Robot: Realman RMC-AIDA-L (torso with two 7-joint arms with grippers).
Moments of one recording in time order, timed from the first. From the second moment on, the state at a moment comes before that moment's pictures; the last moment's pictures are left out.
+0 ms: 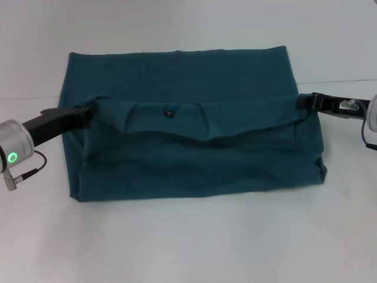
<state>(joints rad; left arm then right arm) -0.68 -2.16 -2.66 -0.61 -1.17 0.97 -1.61 0.66 2.03 -0.71 -0.63 -2.09 -0.87 2.19</state>
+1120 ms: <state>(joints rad) -0.68 -2.16 -2.65 -0.58 -1.20 0.86 -1.60 0.67 2.03 -0.76 -0.64 -2.08 -0.76 2.16</state>
